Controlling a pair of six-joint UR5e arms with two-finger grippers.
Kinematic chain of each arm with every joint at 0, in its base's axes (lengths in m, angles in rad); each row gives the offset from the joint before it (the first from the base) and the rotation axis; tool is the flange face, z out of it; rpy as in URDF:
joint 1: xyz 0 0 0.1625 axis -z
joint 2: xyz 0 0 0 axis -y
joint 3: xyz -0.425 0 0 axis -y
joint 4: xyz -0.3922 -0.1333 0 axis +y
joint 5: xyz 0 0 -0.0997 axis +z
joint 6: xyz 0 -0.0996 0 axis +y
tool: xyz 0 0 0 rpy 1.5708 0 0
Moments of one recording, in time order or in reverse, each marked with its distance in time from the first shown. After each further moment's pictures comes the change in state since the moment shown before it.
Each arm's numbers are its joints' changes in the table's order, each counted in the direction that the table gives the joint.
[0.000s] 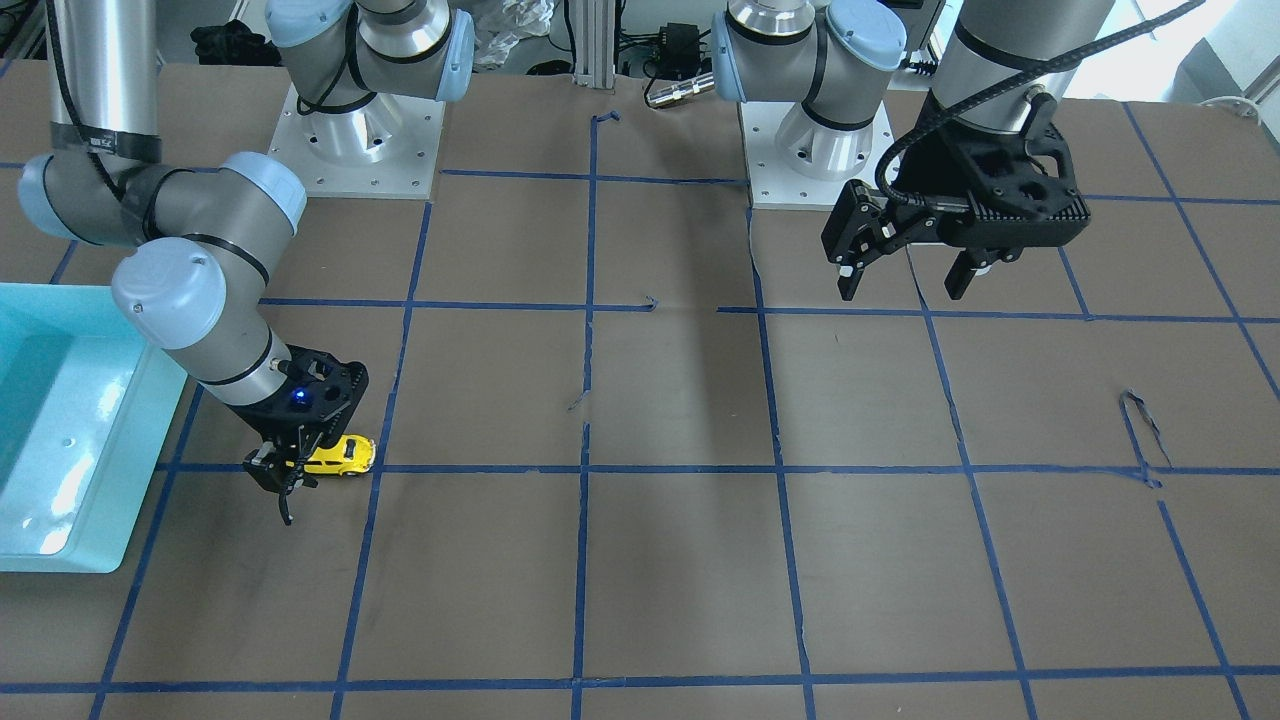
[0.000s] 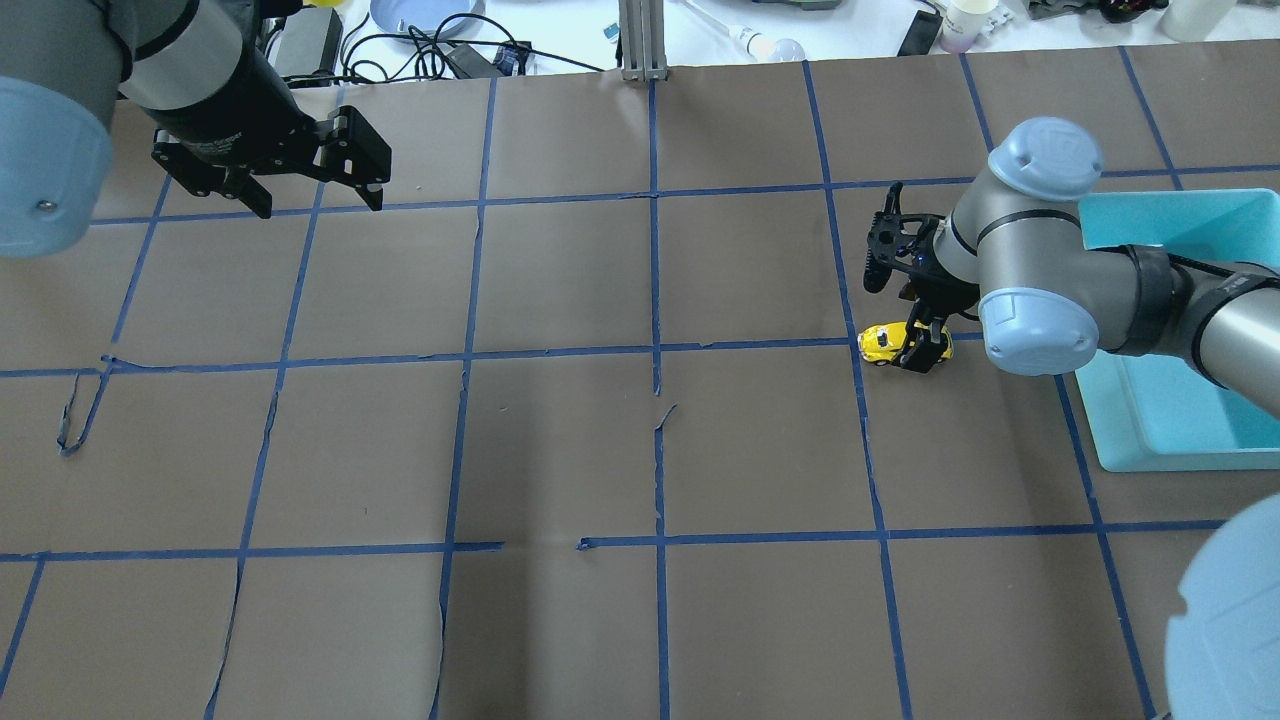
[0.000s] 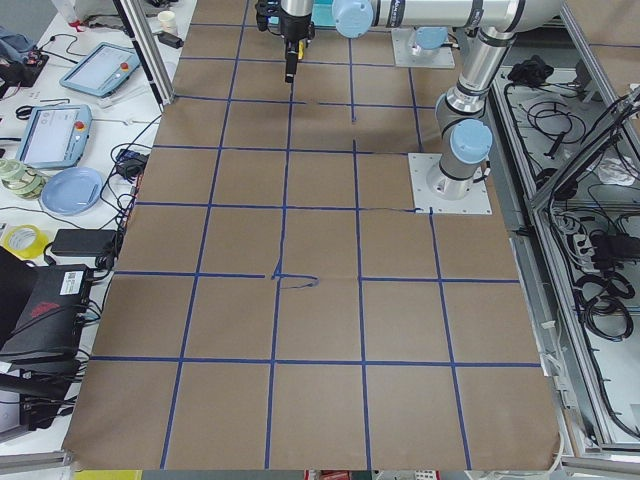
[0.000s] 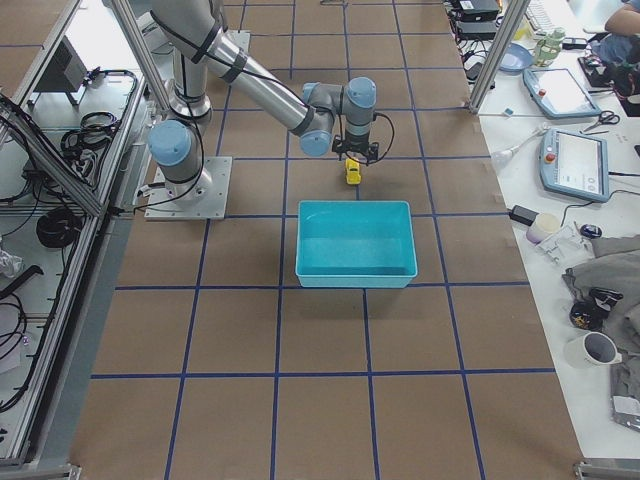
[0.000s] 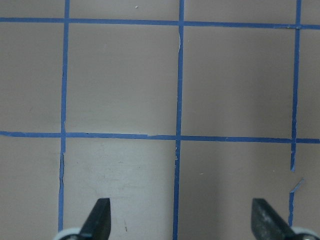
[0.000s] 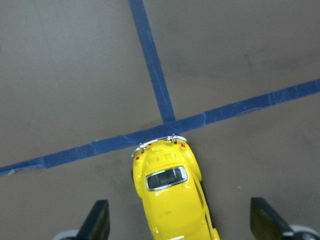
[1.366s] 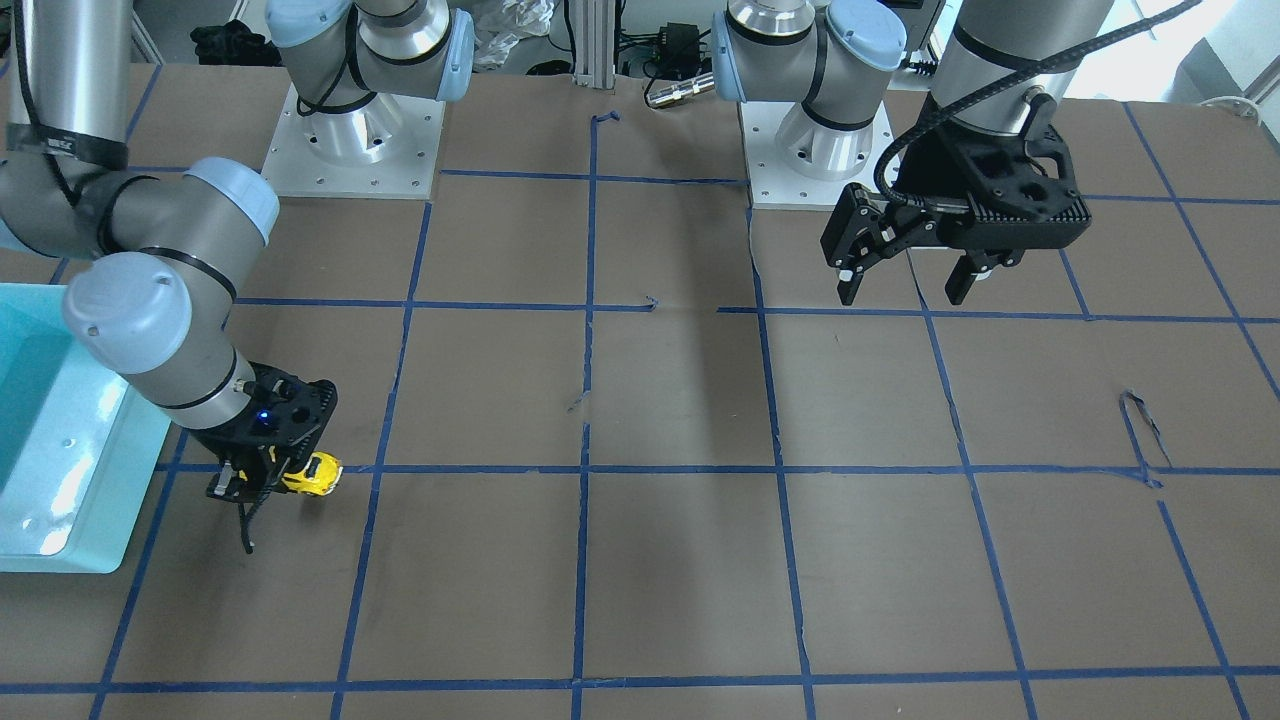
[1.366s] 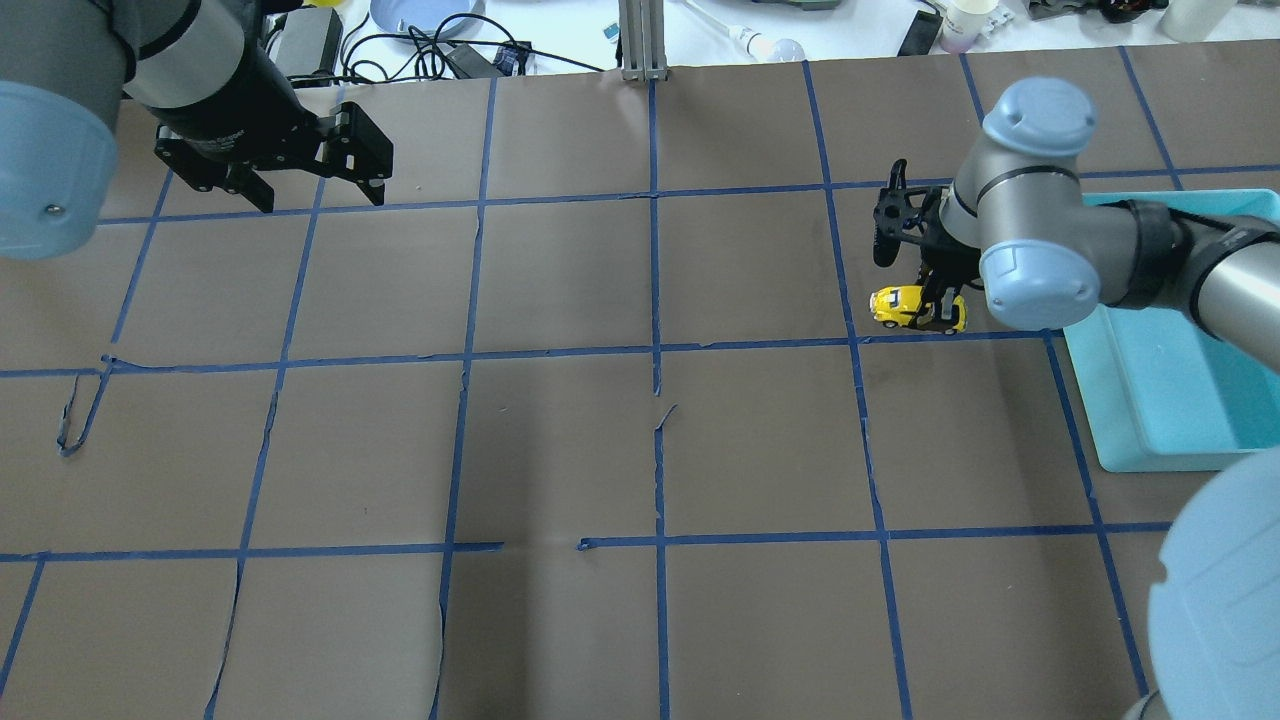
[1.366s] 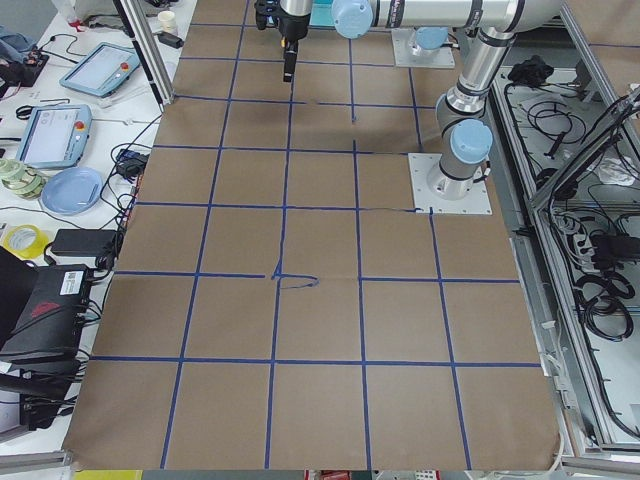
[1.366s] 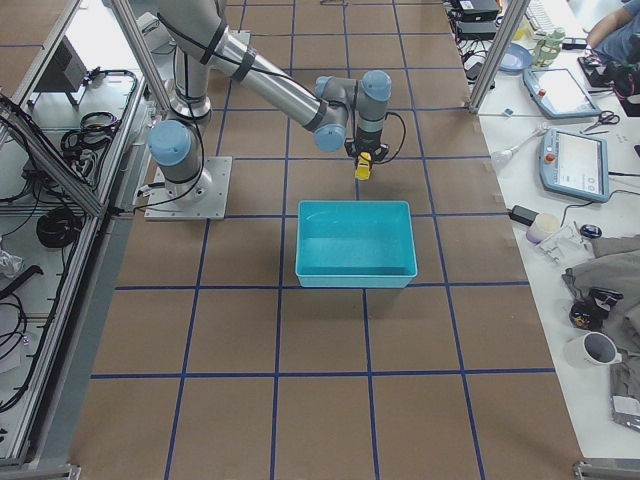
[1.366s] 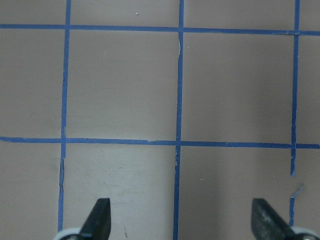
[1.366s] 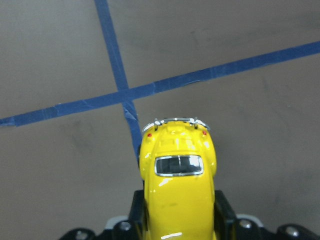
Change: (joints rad) left arm 0.003 -0.003 -0.002 -0.024 0.001 -0.001; right arm 0.000 0.000 -0.191 -0.190 0.103 0.034
